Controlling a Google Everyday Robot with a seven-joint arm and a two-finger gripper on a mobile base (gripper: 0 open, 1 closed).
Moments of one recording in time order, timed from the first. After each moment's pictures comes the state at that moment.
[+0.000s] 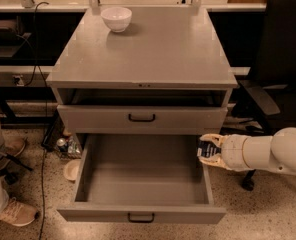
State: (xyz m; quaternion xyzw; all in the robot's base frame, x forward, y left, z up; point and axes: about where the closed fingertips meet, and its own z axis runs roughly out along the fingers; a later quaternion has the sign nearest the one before) arm 0.511 -0.190 0.664 -0.65 0.64 0.02 0.40
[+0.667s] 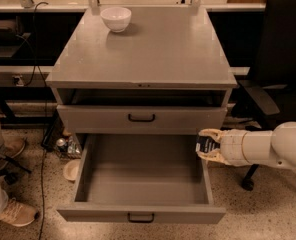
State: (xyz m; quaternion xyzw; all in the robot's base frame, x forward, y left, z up) arm 0.519 -0.184 0.677 -0.65 0.64 0.02 0.41
